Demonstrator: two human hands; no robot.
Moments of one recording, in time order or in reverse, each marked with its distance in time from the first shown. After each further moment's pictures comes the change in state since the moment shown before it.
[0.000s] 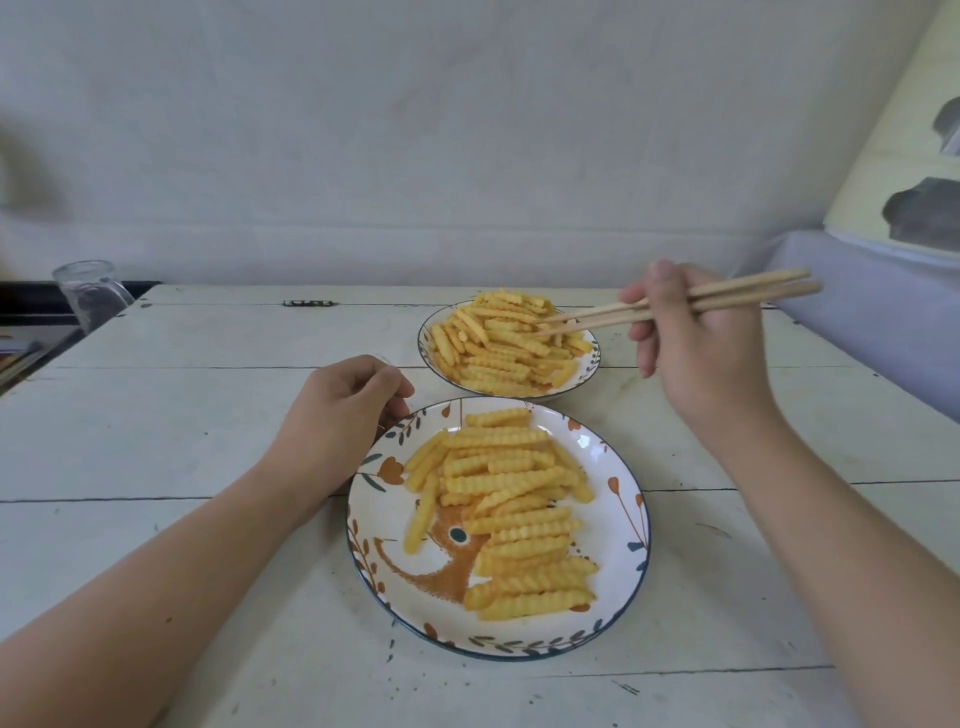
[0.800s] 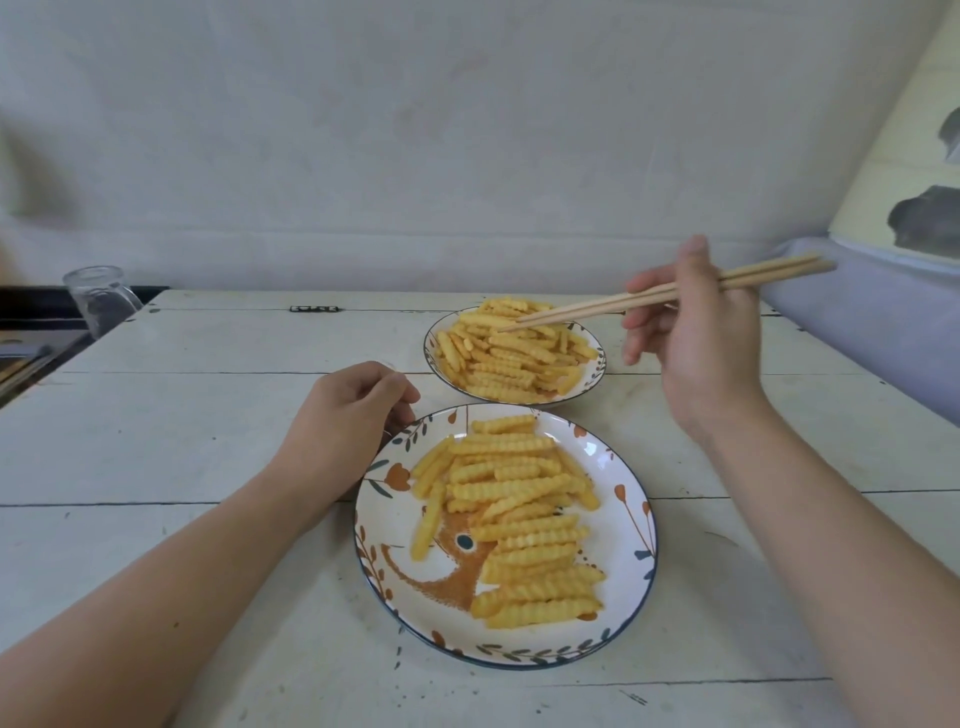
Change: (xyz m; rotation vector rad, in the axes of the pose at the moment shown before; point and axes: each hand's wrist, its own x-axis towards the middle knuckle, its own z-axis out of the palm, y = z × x) left_hand 0.000 0.000 -0.001 -0.006 -0.002 -0.008; right_hand 0.018 -0.002 0.015 0.331 0.095 0.178
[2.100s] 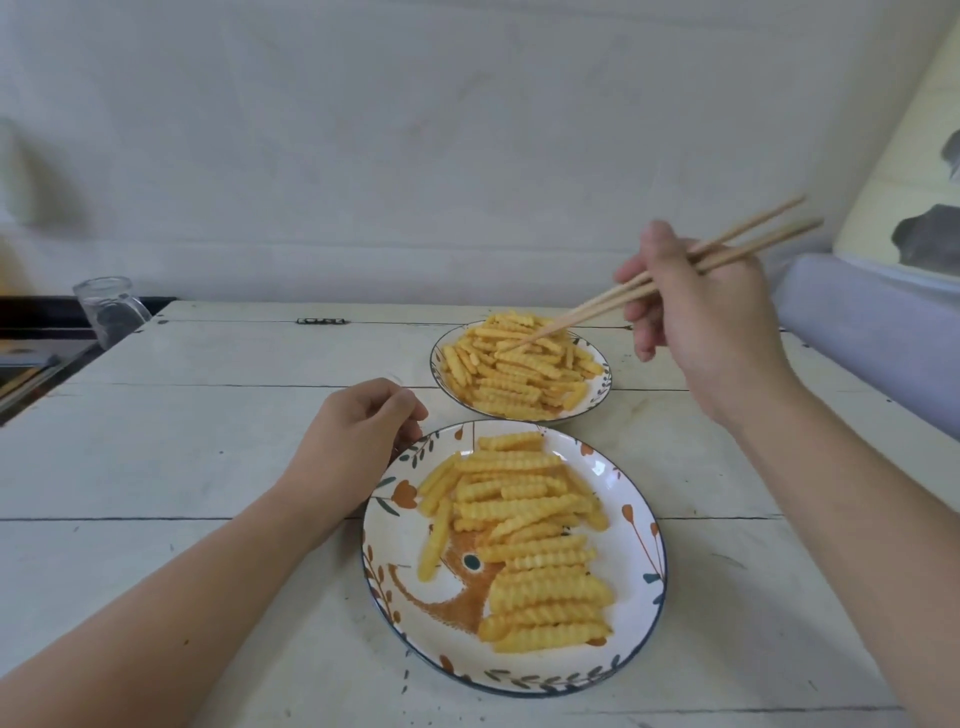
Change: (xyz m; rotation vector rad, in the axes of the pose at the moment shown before) left_hand 0.001 0.000 0.001 -0.014 -0.015 -0.006; right_hand 0.012 -0.028 0.010 -0.280 -0.122 -0.066
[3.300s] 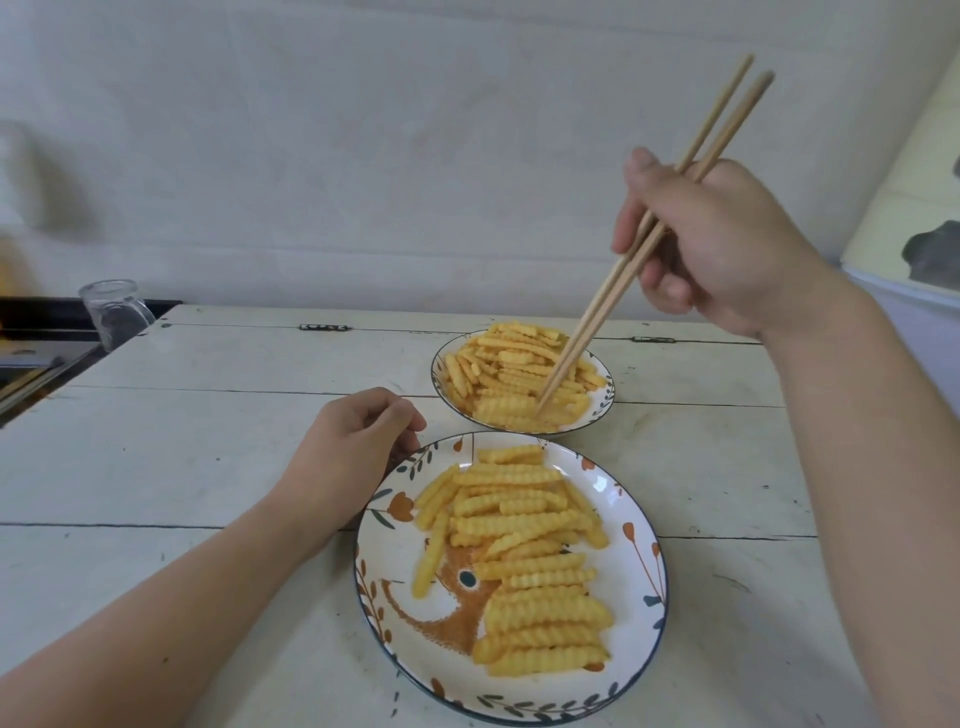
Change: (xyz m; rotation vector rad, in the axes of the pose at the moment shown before) left_hand 0.002 -0.002 0.001 -0.020 0.010 -0.005; right_hand 0.042 -0.049 -0.001 -0.062 -0.346 0.001
